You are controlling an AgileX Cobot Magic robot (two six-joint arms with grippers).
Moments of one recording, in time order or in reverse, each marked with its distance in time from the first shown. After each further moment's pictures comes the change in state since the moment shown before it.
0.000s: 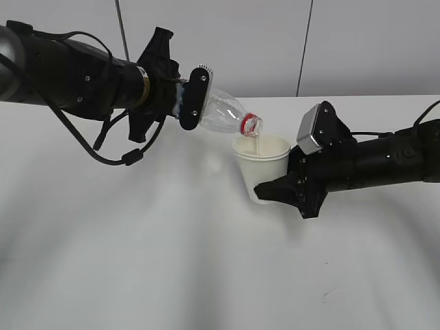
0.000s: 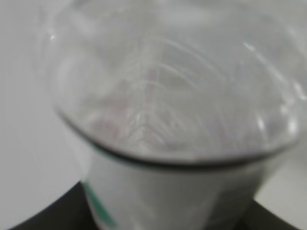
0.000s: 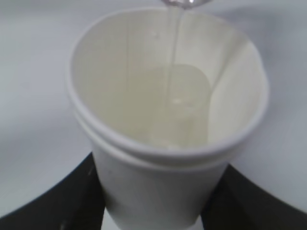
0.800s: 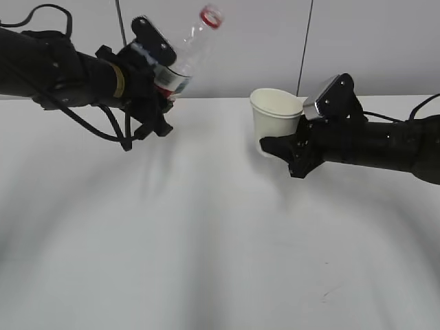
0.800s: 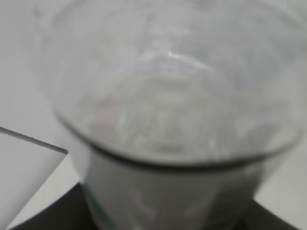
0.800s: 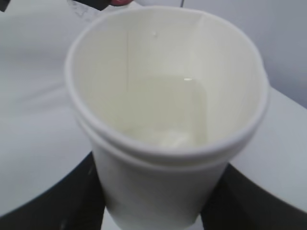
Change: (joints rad) left arm 0.118 0.000 0.000 -0.860 -0.216 -0.098; right arm 0.000 0.000 0.000 0.446 0.032 -0.258
